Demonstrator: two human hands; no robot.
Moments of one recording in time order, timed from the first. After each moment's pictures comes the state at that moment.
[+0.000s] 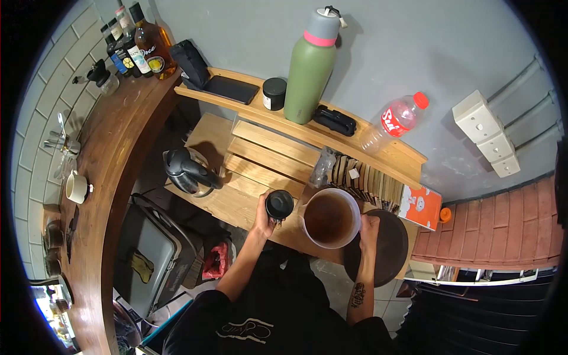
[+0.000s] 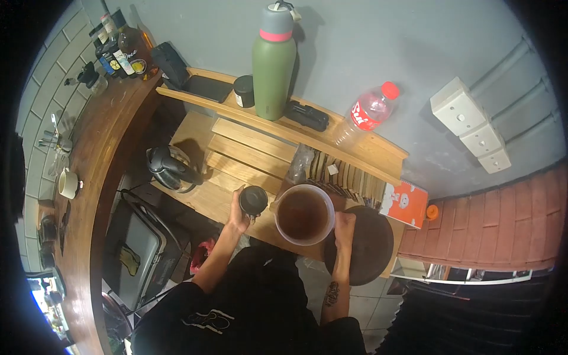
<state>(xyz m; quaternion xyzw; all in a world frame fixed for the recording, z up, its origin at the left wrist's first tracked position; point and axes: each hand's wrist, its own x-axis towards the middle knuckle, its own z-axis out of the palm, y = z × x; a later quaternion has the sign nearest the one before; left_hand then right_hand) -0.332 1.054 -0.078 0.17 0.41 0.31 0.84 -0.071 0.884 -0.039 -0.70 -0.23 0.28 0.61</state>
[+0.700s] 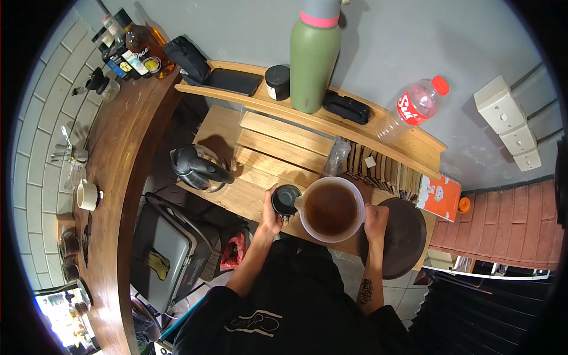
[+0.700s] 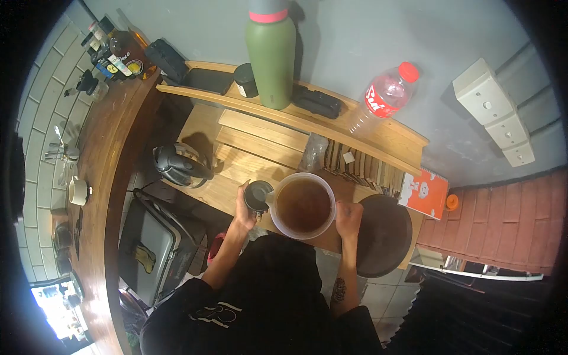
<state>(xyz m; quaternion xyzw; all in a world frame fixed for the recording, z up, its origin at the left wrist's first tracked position) -0.347 1.057 -0.067 0.17 0.41 0.29 0.85 -0.100 0.909 -0.016 -0.75 -0.40 0.17 0.50</state>
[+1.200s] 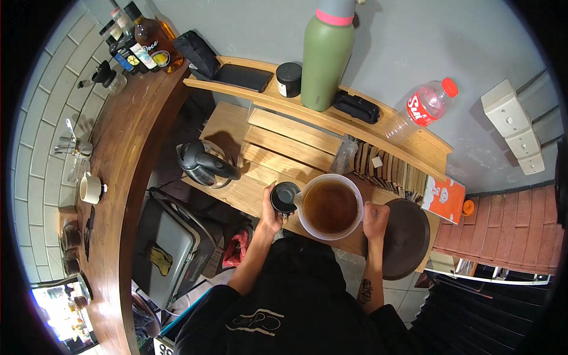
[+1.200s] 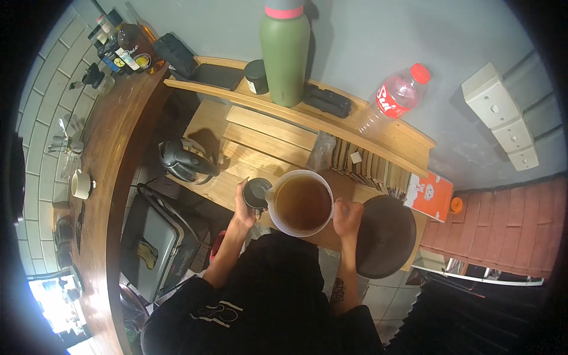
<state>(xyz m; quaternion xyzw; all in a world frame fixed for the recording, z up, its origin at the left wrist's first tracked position) -0.359 1.061 -0.062 0.15 0.42 0.33 0.83 -0.120 0.922 -0.002 -0.74 -0.43 0.15 0.49</state>
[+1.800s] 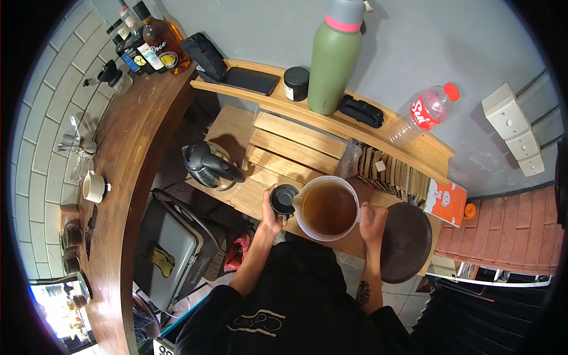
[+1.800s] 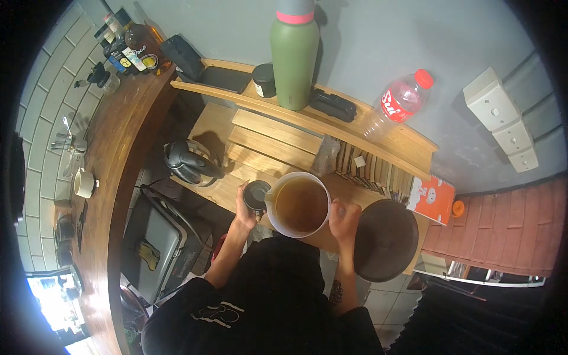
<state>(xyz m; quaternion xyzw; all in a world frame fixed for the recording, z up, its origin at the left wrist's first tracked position) -0.373 1.067 -0.070 0.14 0.42 0.33 0.83 -0.138 0.931 -0.009 -0.76 -0.43 0.09 0.48</state>
